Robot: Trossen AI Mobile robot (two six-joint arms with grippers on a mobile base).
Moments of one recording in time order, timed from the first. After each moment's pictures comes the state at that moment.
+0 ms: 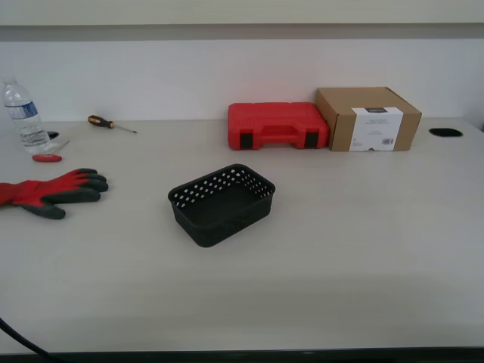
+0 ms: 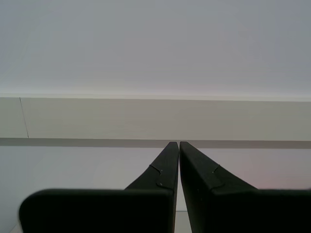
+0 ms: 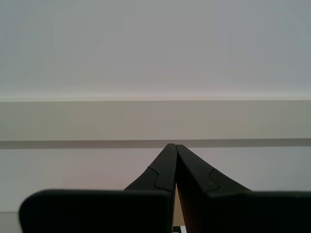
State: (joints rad) arm 0 0.00 1.05 0.52 0.62 0.00 0.00; arm 1 0.00 1.05 0.52 0.62 -0.01 0.00
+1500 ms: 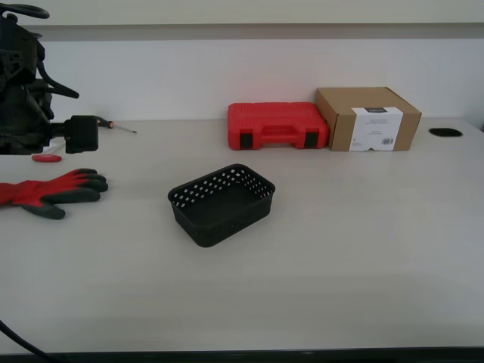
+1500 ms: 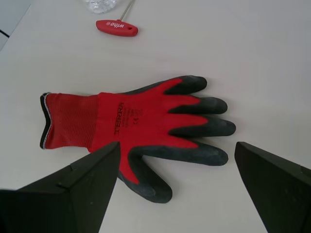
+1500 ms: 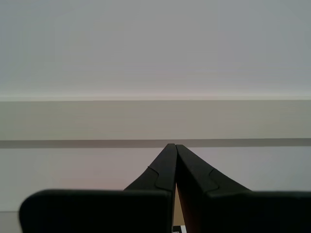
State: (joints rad) arm 0 0.00 1.05 0.52 0.62 0.00 0.00; arm 1 0.13 1.90 0.60 0.47 -0.23 -0.04
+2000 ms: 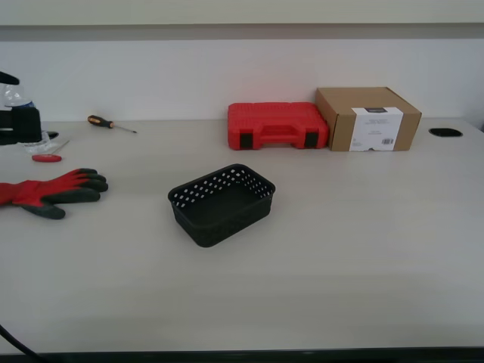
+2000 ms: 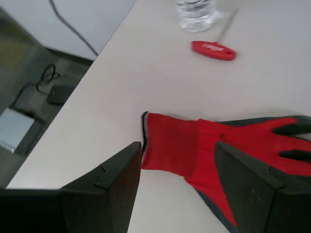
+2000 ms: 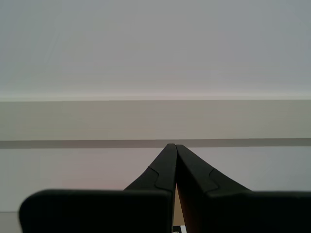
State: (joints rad) arm 0 0.00 1.05 0.52 0.62 0.00 0.00; arm 1 0.39 1.91 0.69 0.47 -0.26 0.06
